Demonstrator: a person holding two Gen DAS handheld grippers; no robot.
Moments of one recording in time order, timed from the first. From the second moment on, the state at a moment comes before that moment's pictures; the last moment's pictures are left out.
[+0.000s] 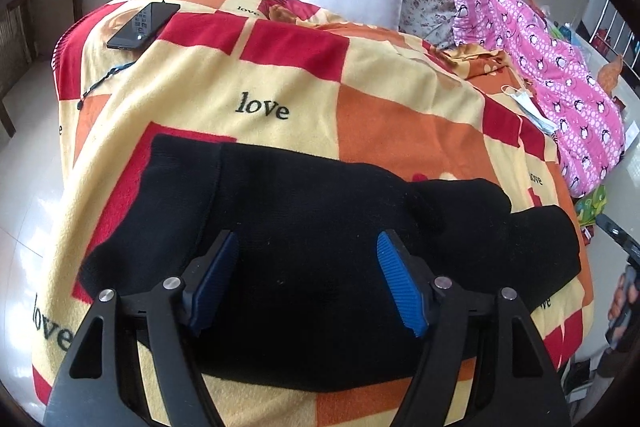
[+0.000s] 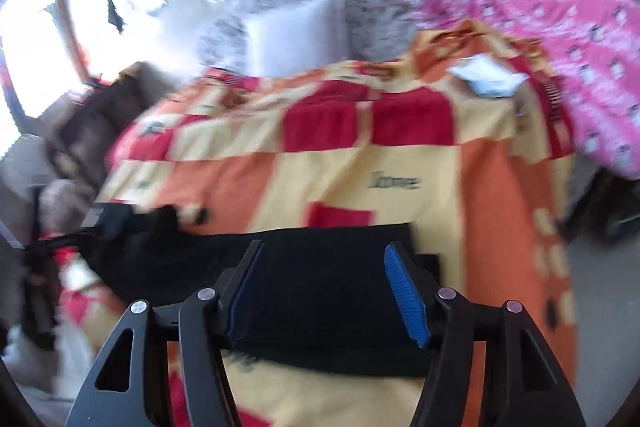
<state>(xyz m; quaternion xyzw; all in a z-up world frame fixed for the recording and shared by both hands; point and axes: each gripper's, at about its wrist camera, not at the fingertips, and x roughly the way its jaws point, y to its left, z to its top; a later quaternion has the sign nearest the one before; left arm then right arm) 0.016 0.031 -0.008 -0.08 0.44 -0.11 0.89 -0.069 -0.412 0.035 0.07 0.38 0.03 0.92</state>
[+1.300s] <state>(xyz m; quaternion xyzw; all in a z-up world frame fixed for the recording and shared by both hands) 0.025 0.094 -0.015 -0.11 0.43 -0.01 0.90 -0.016 -0.334 0.029 0.11 0.39 0.18 0.90</state>
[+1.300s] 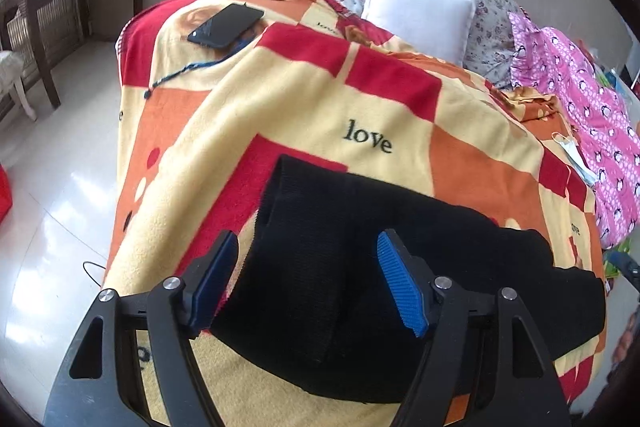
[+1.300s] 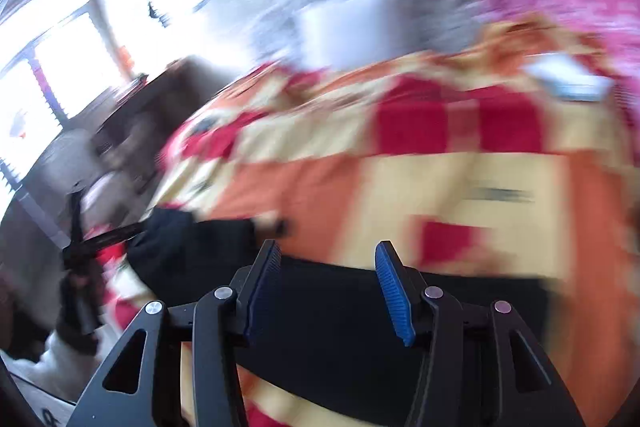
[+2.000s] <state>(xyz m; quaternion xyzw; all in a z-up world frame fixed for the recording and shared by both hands) 0.039 0.106 -0.036 -0.12 0.43 0.01 0.89 0.083 -0.226 -0.052 0.11 0.45 0.22 0.86</state>
